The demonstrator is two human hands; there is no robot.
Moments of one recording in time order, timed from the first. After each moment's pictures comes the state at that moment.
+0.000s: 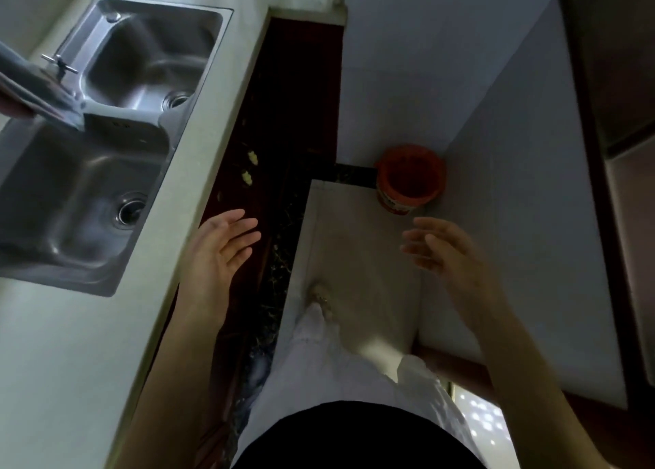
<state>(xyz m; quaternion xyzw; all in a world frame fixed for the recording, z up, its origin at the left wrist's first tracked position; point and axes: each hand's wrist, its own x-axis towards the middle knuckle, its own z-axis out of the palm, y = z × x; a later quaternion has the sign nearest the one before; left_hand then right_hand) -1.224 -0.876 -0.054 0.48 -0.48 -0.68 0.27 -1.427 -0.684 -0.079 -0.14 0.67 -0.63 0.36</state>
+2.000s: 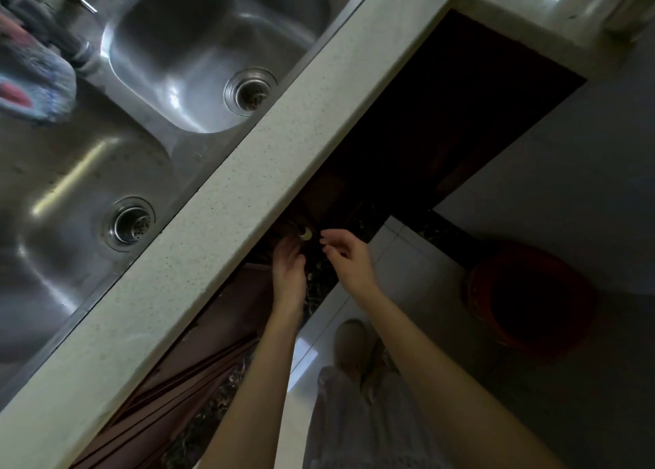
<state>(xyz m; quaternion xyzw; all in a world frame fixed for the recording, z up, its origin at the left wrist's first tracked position) -1.424 -1.127 -0.357 0.68 -0.32 -0.55 0.36 -1.524 -1.119 -0.360 -0.34 0.64 -0.41 0.55</state>
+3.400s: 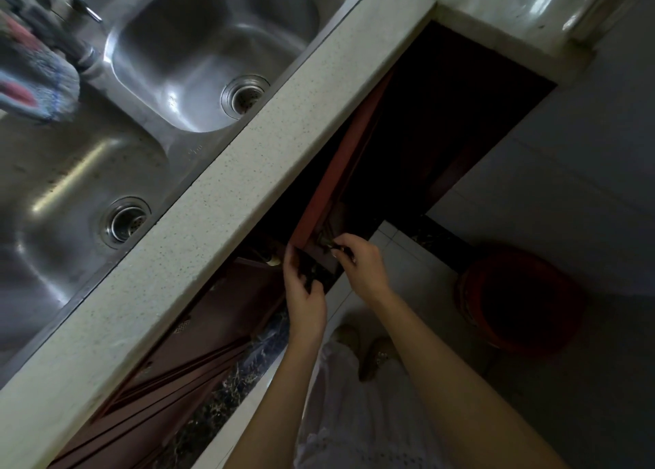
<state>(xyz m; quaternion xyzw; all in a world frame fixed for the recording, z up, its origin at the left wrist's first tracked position) -1.453 -1.070 -0.337 0.67 -0.39 -0.52 0.36 -1.557 -1.096 -0.364 -0.54 0.68 -0.31 0.38</state>
